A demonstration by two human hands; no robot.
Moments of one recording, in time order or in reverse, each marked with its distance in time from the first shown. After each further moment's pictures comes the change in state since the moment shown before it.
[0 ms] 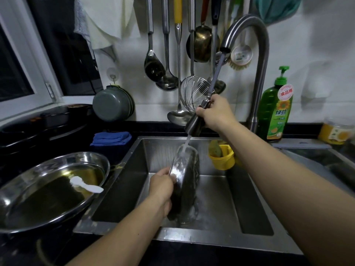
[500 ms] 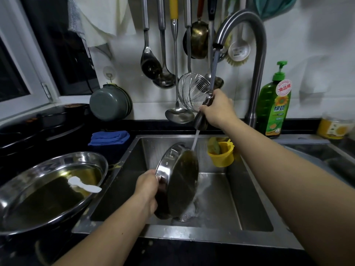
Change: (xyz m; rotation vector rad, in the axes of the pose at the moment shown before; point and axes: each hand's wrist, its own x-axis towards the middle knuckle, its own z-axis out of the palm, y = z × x) left_hand 0.005 0.011 -0.027 0.070 0.112 -0.029; right_hand -0.015 -0.016 -0.014 -0.317 0.109 -0.068
